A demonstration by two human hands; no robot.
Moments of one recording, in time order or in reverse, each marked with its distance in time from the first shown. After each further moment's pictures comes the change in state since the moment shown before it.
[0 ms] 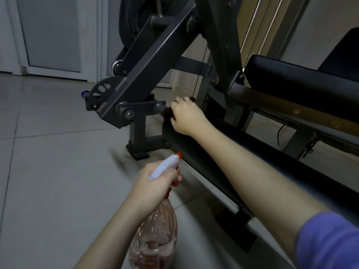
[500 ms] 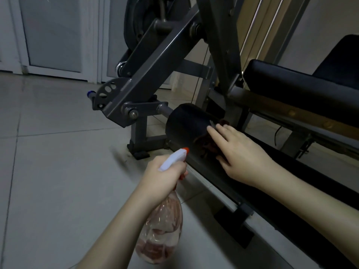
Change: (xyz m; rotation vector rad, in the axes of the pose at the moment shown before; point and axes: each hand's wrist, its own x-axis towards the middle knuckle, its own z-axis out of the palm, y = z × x) left_hand 0.004 0.007 0.000 0.050 -0.037 -0.037; right_hand -0.153 0.040 -0.034 -0.115 -0.099 -0.035
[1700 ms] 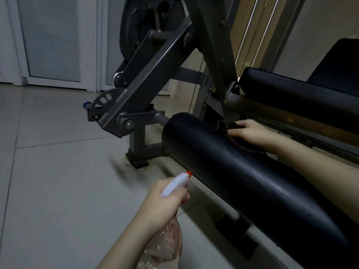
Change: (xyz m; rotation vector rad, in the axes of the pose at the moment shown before) left_hand -0.017 -0.015 0.011 -0.013 -0.038 0.220; right_hand 0.069 0.093 0.008 0.957 -0.101 0.415
